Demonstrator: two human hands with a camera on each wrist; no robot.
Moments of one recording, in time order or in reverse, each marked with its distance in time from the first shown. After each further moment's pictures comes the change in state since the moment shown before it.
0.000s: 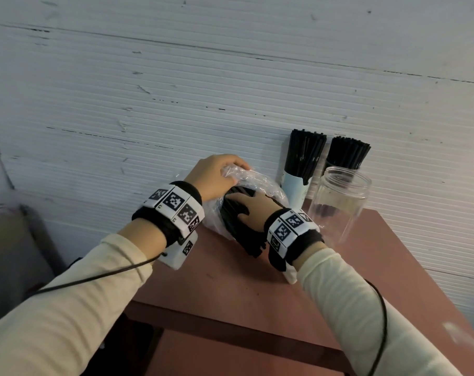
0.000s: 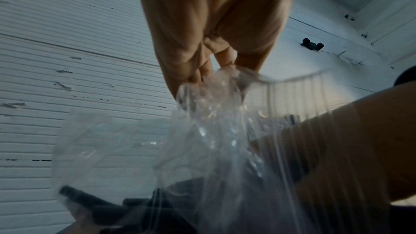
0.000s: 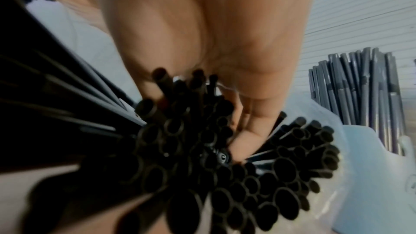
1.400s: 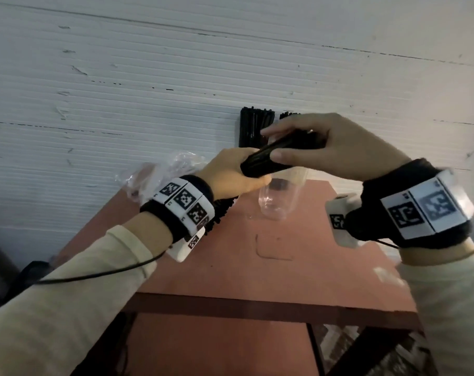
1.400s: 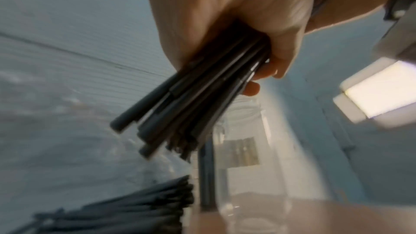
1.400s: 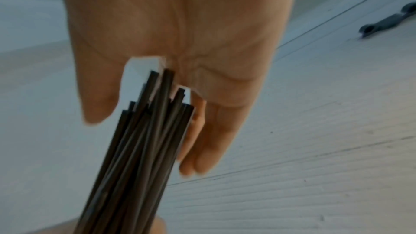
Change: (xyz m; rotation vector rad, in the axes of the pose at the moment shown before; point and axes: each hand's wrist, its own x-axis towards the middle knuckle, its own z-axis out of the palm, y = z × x) left_hand -0.013 0.091 0.076 -0.146 -0.164 0.199; right_hand -0.178 0.071 -0.135 0.438 0.335 -0.245
